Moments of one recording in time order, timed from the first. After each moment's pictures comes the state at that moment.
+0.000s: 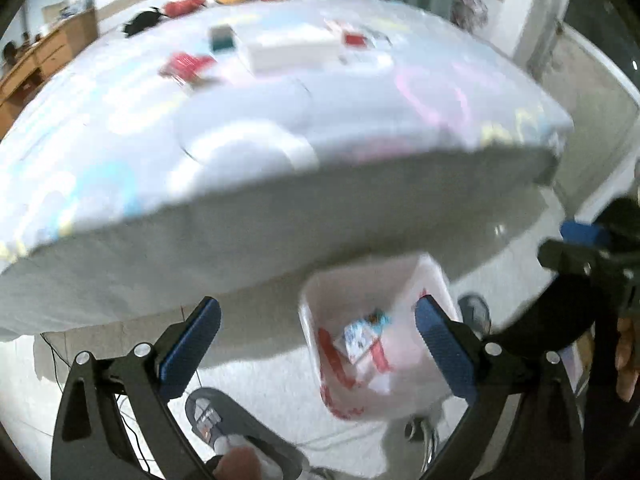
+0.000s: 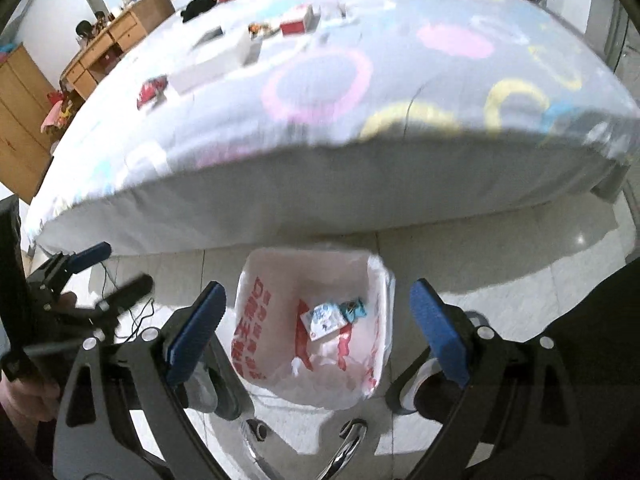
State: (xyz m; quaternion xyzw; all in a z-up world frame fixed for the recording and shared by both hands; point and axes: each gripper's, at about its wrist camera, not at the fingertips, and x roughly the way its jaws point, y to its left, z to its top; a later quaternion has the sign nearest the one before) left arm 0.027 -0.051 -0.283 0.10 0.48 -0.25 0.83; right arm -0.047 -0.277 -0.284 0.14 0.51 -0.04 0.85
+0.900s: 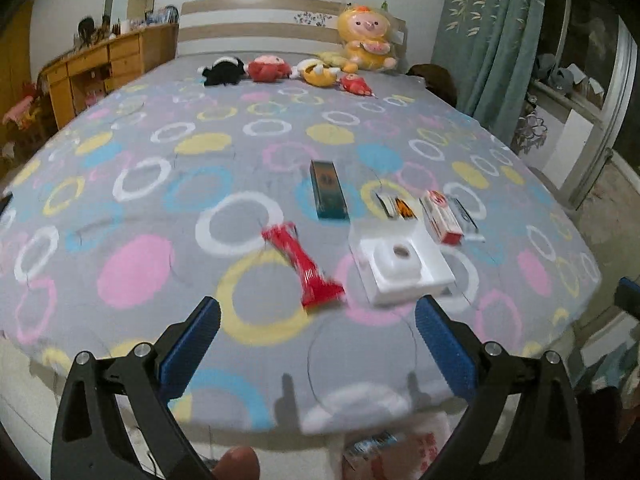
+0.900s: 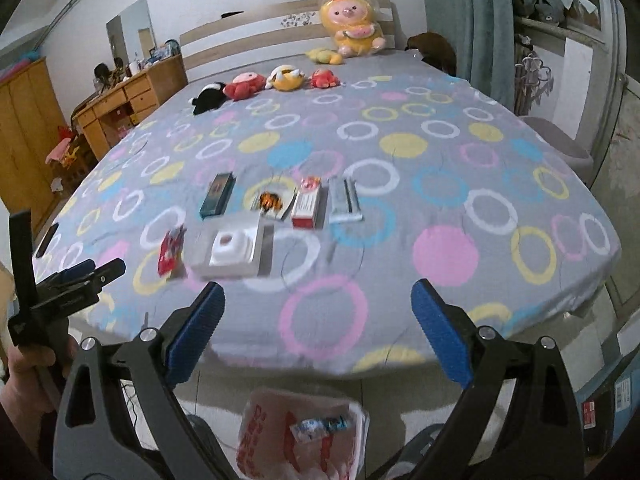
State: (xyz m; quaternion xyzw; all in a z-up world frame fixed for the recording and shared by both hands) left arm 0.167 -0.009 -0.174 0.00 0.40 -0.16 0.90; right arm 0.048 -0.307 -0.144 0.09 0.38 -0.06 0.92
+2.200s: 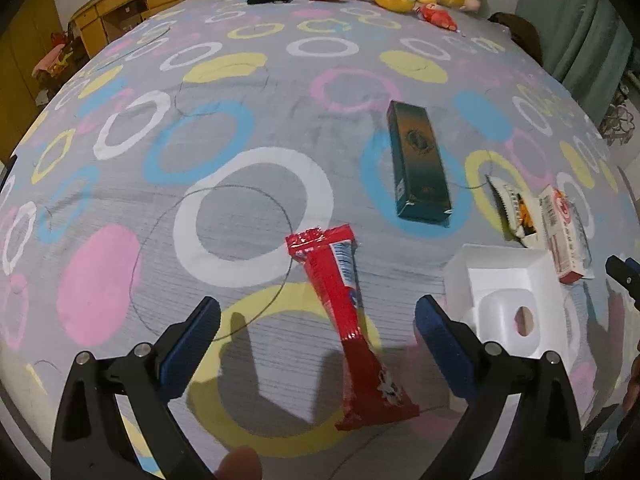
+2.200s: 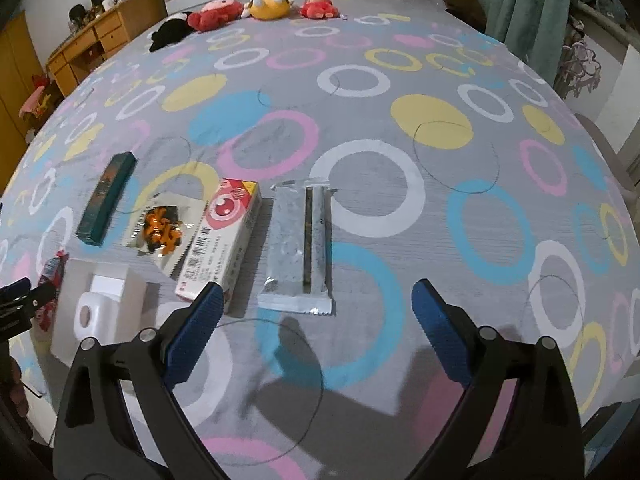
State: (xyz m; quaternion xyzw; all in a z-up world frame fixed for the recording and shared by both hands) left arm 0.294 -0.033 -0.253 0.00 0.54 -0.04 0.84; right arm 0.261 -0.373 -0.253 0.04 0.50 -0.06 0.86
